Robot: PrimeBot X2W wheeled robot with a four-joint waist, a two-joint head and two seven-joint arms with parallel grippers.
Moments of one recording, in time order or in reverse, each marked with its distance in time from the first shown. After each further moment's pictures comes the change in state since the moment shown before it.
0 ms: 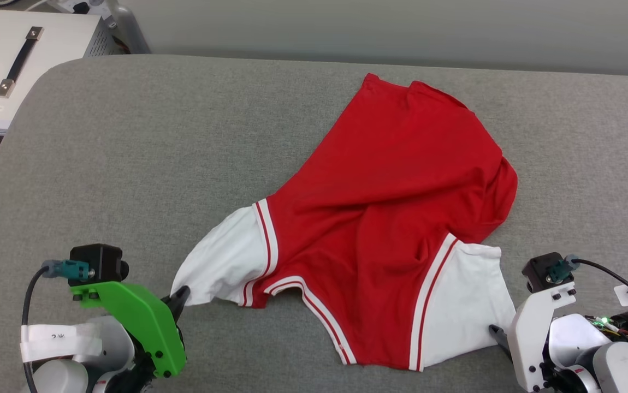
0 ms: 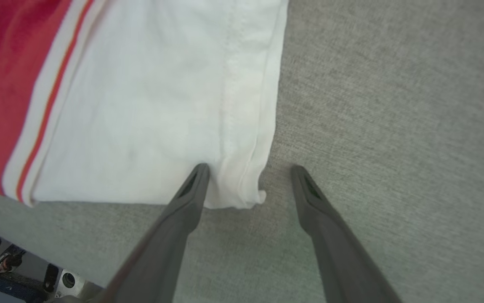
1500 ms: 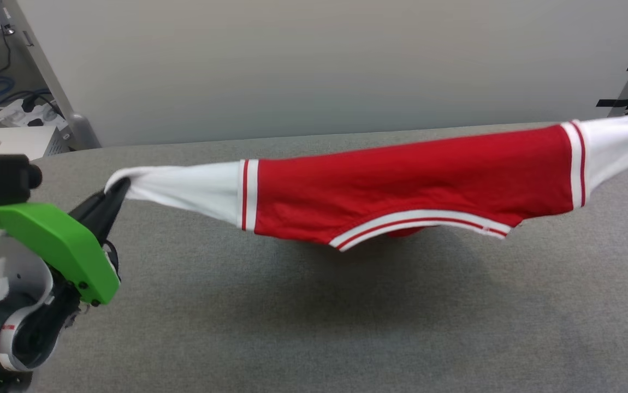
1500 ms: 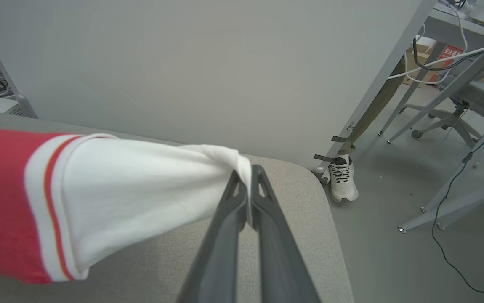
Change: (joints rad) left arm -0.158 0.121 0.141 -0.122 -0.016 -0.066 -0.019; right arm -0.289 -0.353 -0.200 -0.164 0.244 0.000 -0.154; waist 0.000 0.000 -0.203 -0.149
